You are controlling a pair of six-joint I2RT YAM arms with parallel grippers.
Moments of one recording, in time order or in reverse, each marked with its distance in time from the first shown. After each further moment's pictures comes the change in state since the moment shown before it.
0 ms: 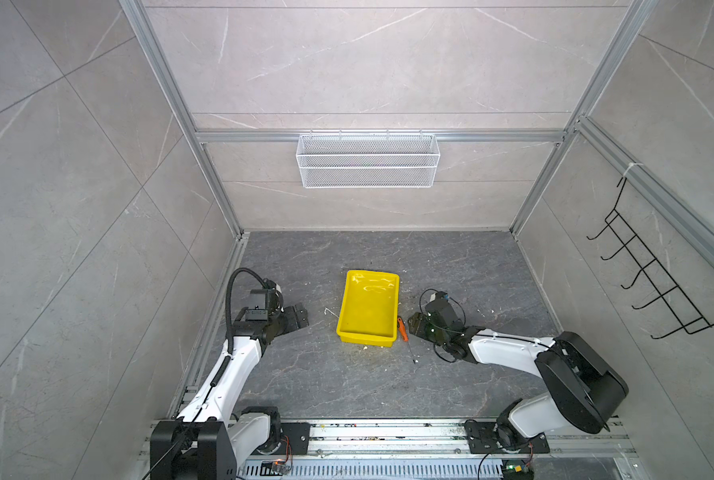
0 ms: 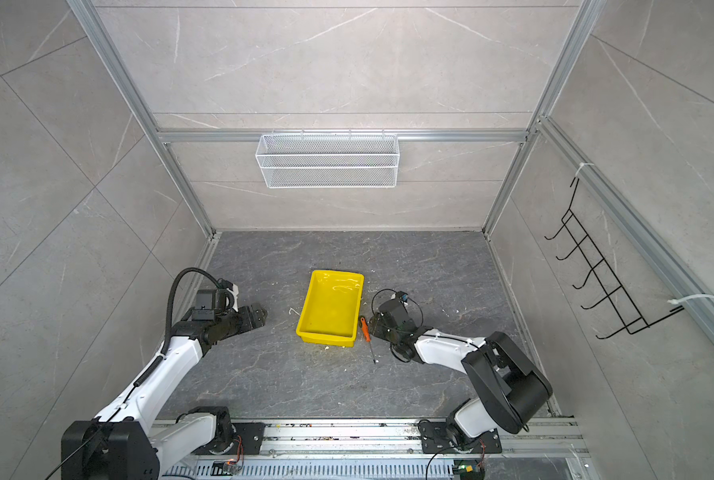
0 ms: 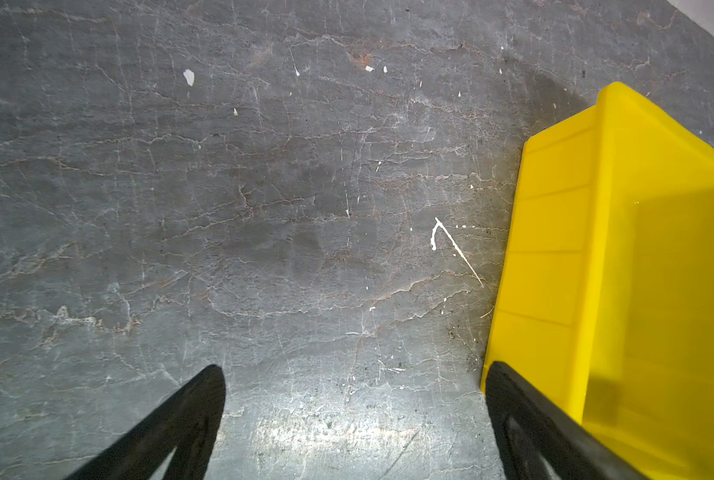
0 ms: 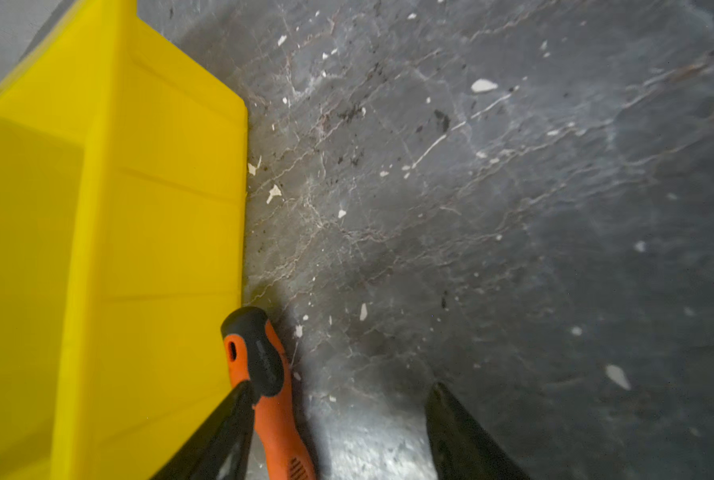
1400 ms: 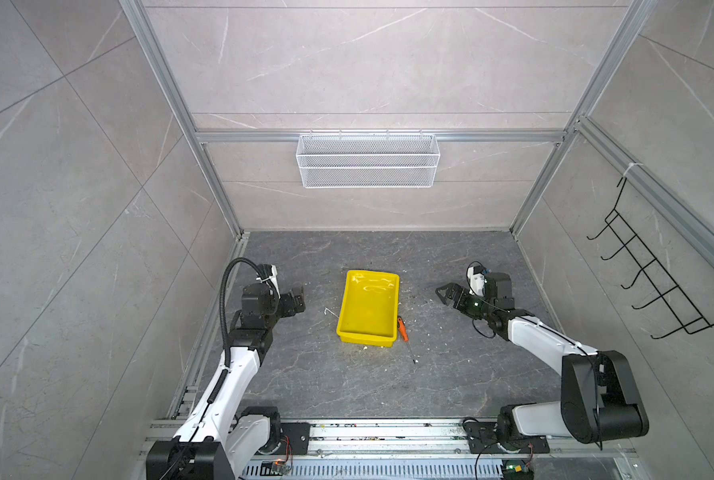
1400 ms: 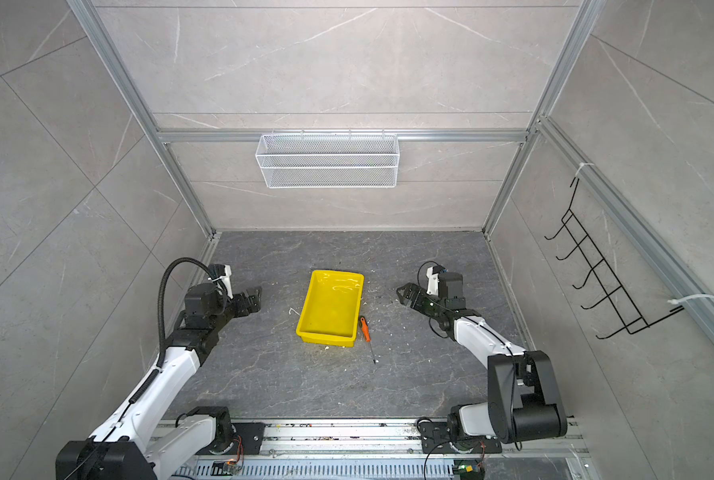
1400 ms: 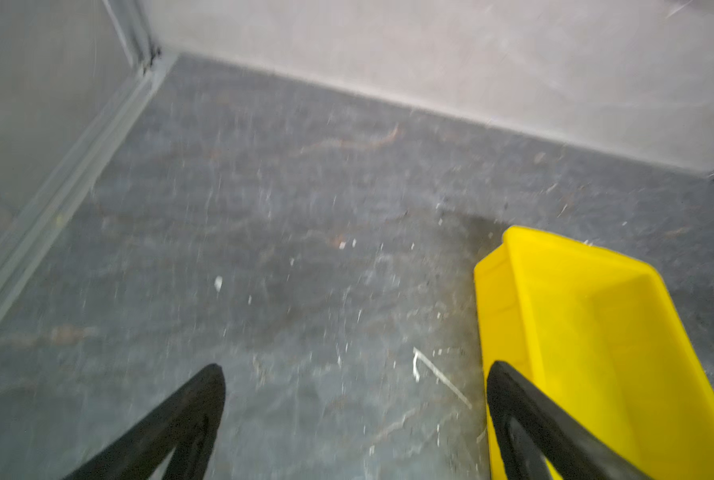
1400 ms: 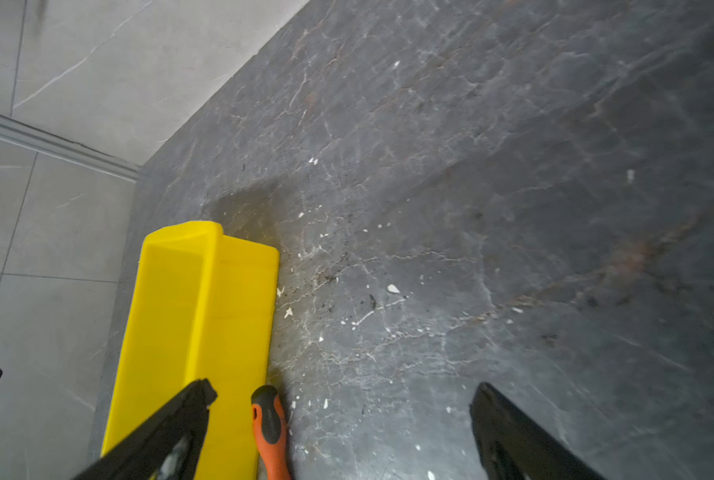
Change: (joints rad) left arm -0.001 -0.087 -0.027 0.279 -0.095 0.097; right arm -0.531 -0.142 0.063 -0.062 -0.484 -0.305
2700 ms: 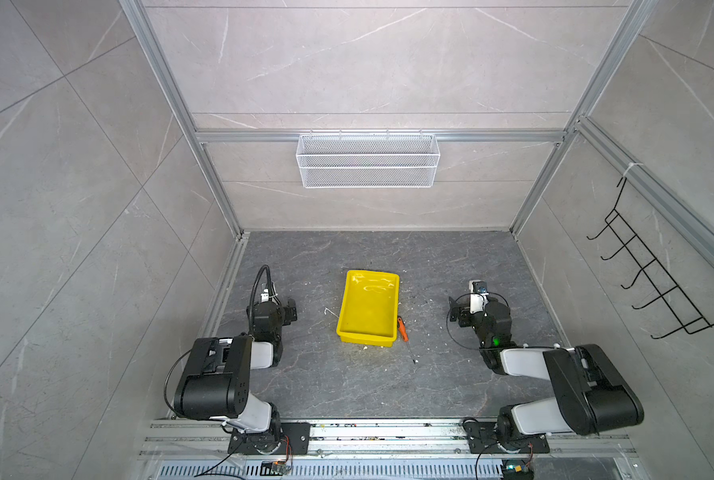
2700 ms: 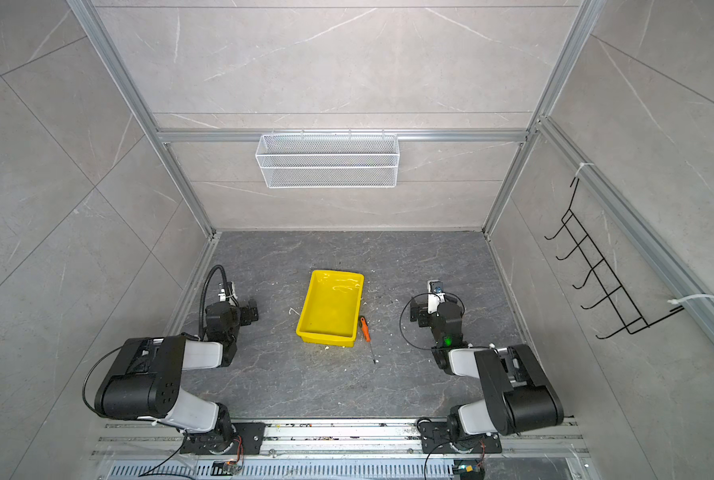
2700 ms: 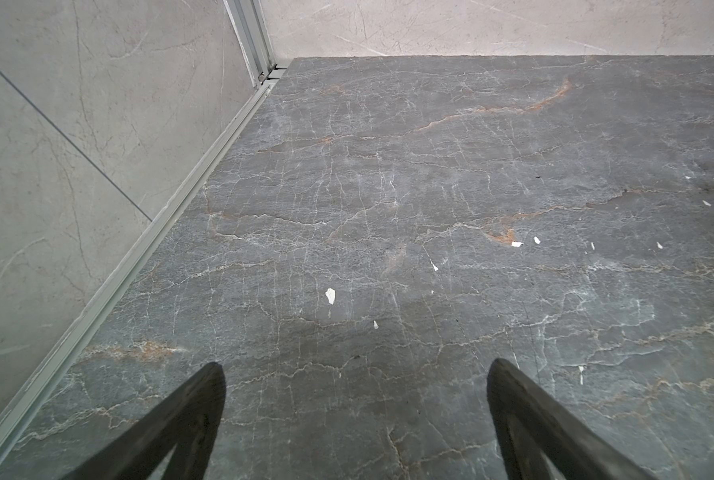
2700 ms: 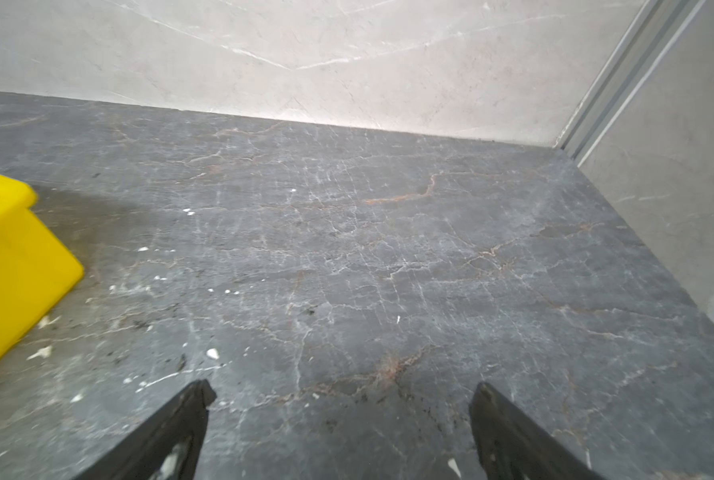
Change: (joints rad) left arm 0.055 0.522 -0.314 0.988 -0.243 0.237; right arm 0.063 0.010 -0.380 0.753 0.449 -0.581
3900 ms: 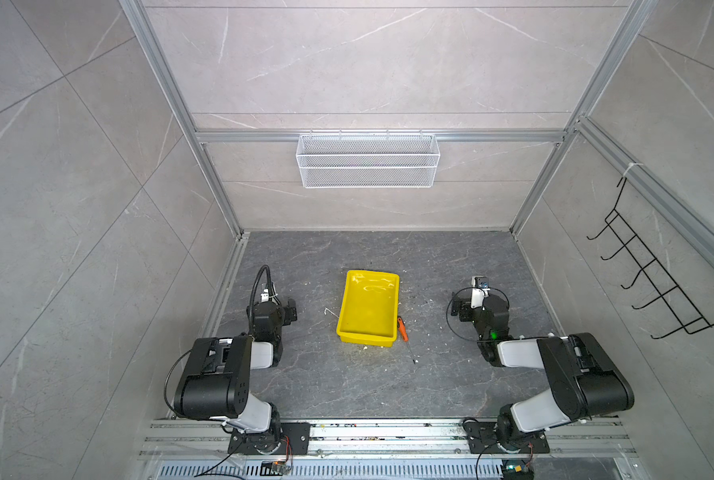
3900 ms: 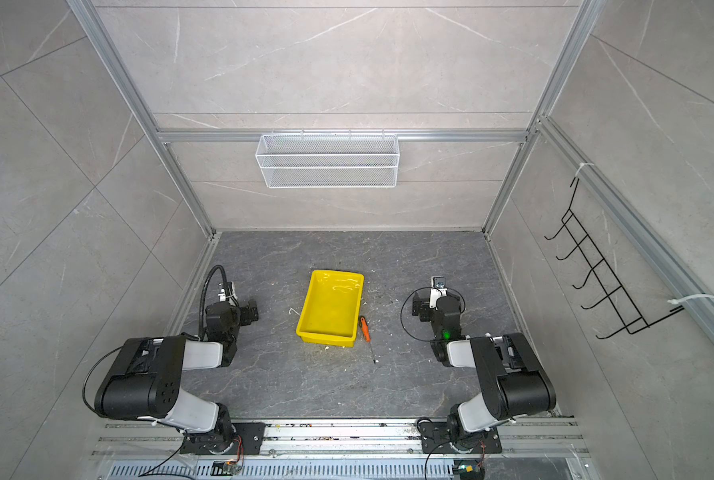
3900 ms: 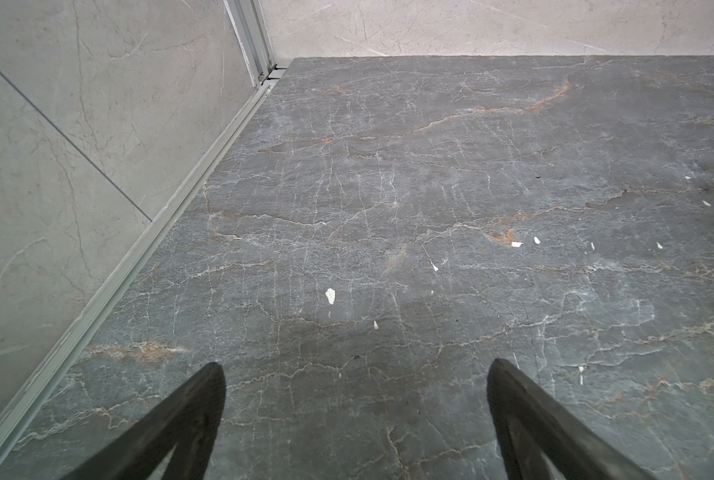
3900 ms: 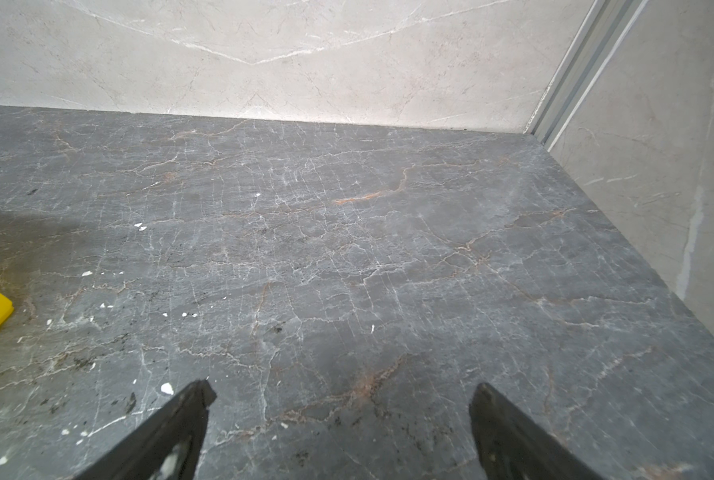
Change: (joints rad) left arm 0.000 0.000 0.000 0.000 0.000 0.000; right arm -0.025 0.131 0.060 0.042 0.067 0.034
